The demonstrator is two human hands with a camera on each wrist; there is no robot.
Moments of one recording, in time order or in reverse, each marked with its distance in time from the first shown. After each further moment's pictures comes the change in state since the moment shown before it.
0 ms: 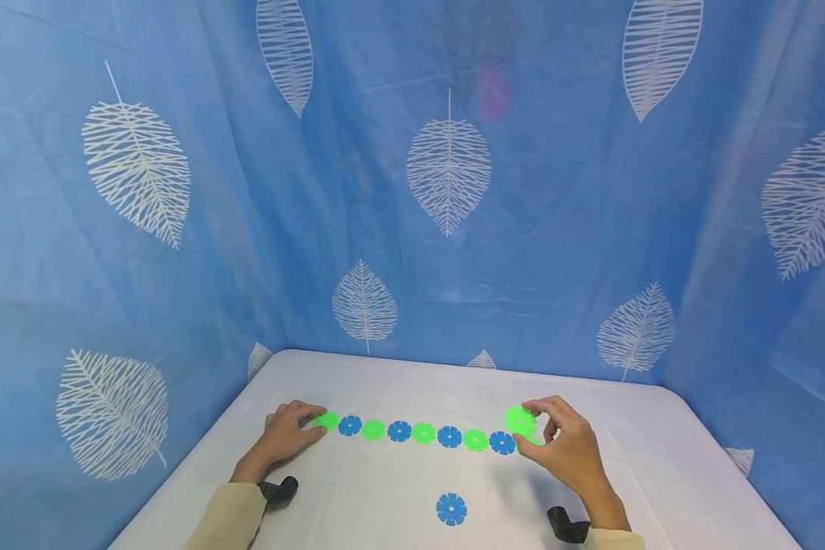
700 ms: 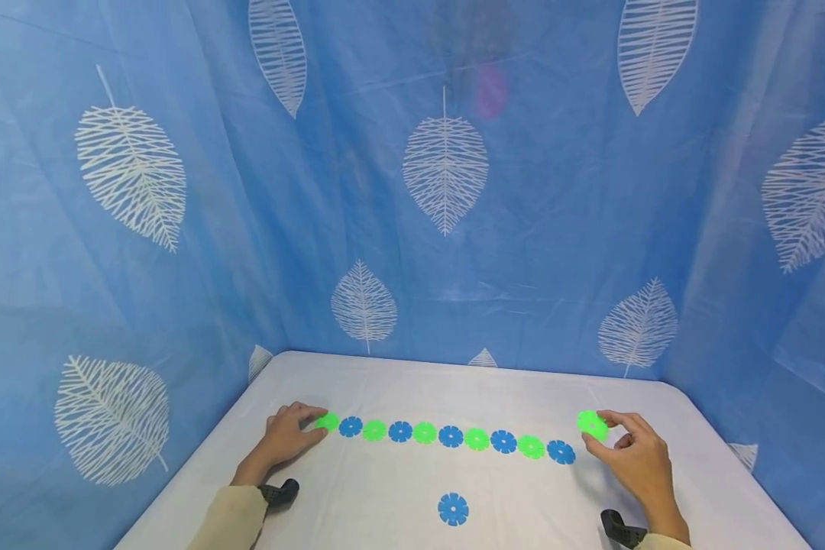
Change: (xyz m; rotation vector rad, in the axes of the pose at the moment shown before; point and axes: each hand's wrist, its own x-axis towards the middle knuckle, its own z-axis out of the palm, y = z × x) left_hand 0.001 0.002 -0.002 0.000 -0.016 -0.021; right_hand -0.043 0.063 -0.047 -0.204 0.060 0.487
